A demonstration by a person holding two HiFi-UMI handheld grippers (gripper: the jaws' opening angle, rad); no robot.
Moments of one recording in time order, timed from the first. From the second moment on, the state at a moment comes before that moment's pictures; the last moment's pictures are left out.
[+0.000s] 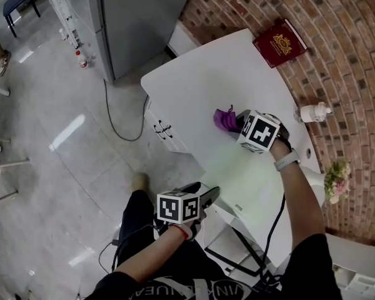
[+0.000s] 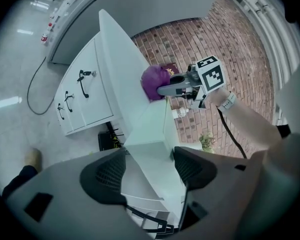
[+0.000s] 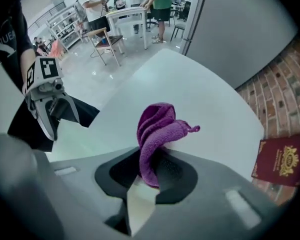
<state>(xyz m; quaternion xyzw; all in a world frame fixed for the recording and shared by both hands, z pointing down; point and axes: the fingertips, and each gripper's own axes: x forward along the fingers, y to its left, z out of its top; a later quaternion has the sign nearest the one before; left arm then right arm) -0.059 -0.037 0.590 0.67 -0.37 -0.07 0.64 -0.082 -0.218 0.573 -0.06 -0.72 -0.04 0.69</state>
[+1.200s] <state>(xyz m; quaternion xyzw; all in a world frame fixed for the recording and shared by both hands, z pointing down) -0.062 -0.040 0.590 0.66 -0.40 -0.07 0.63 -0.124 -0.030 0.561 -0.23 -0.74 0.17 0.61</state>
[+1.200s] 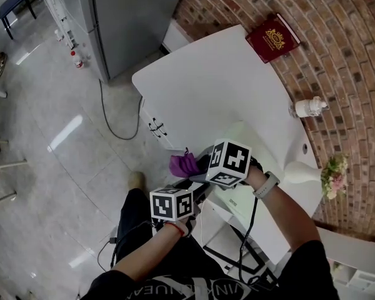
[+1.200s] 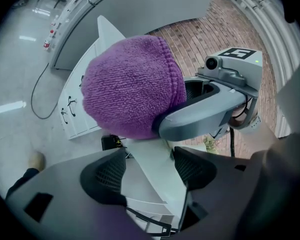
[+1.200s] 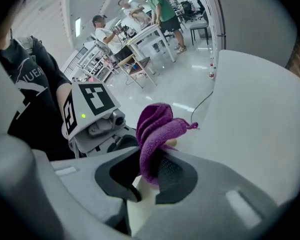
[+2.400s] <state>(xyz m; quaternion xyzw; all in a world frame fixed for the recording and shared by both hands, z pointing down) -0.086 -0.071 0.573 0.76 -0.35 0.08 0.54 0.130 -0.162 0.431 0.43 -0.84 0.31 0.08</state>
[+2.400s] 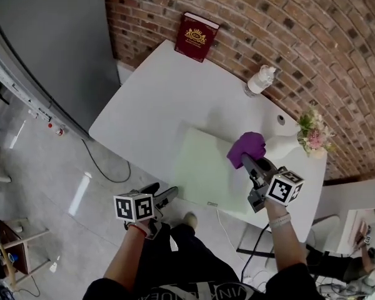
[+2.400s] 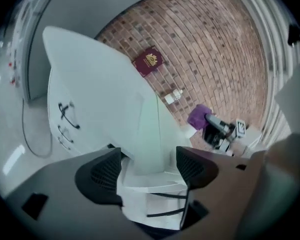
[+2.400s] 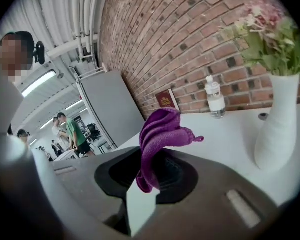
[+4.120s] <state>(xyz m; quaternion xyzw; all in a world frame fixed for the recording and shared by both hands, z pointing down) -0.022 -0.166 0.547 0.86 -0.31 0.40 0.11 0.101 -0.261 0.552 0.28 -0.80 0.36 0.39</state>
